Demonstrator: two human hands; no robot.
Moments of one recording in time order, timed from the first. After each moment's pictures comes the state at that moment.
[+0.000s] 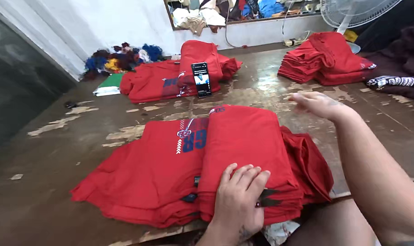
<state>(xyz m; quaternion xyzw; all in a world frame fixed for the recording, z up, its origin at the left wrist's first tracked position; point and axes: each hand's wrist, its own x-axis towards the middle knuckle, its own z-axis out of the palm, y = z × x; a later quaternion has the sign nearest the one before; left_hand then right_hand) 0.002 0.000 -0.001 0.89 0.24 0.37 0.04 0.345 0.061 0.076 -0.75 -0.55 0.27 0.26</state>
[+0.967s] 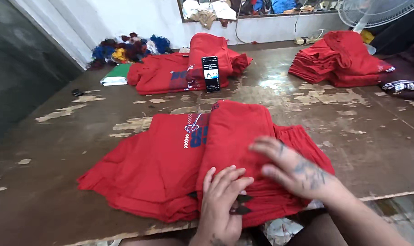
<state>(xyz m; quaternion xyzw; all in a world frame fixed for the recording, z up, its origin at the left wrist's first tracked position) -0.052 -0.001 -0.005 0.84 0.32 0.42 0.16 0.191 0.007 -0.005 -0.46 -0.83 0.05 0.32</state>
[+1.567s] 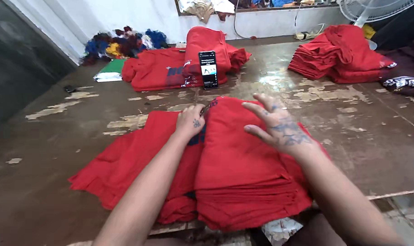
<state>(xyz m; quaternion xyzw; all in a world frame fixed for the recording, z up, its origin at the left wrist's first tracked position) -0.057 0.229 -0.016 0.83 0.52 0.17 0.10 0.191 0.064 0.033 -0.59 -0.77 -0.04 0.24</state>
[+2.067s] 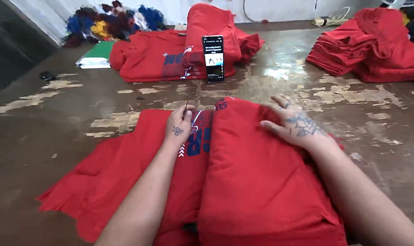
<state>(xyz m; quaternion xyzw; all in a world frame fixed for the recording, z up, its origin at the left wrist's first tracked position) -0.091 0.254 -0.054 0.74 0.53 0.35 0.24 0.236 0.142 -0.007 -0.67 -0.73 0.07 0.15</state>
